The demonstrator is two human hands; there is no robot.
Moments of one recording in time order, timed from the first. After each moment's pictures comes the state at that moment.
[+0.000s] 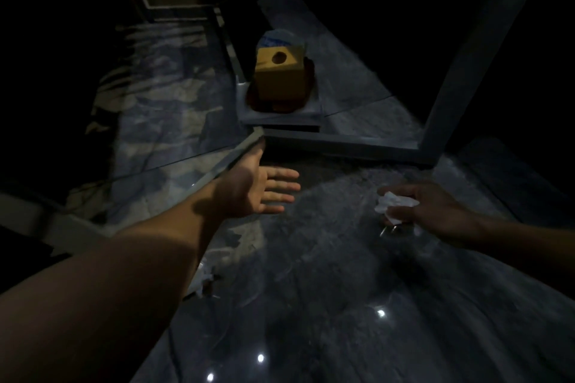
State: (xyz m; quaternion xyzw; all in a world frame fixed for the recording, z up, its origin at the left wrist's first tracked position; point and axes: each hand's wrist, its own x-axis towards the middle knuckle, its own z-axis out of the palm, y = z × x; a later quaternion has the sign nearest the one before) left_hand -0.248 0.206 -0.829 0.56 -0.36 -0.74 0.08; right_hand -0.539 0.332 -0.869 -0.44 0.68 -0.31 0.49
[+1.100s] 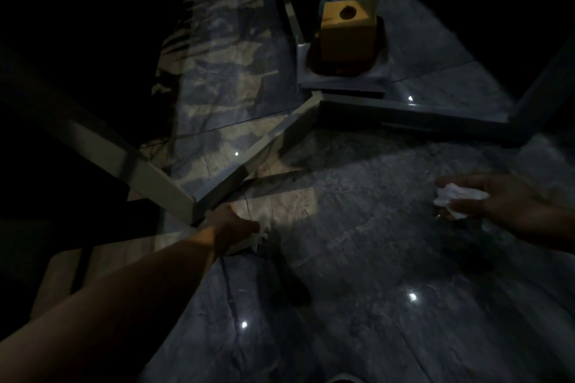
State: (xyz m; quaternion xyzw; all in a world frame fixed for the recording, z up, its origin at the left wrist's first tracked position) left_hand -0.089 0.284 -0.914 0.82 -0.48 -0.30 -0.06; right_hand -0.524 0.331 -0.897 -0.49 0.68 -0.27 0.47
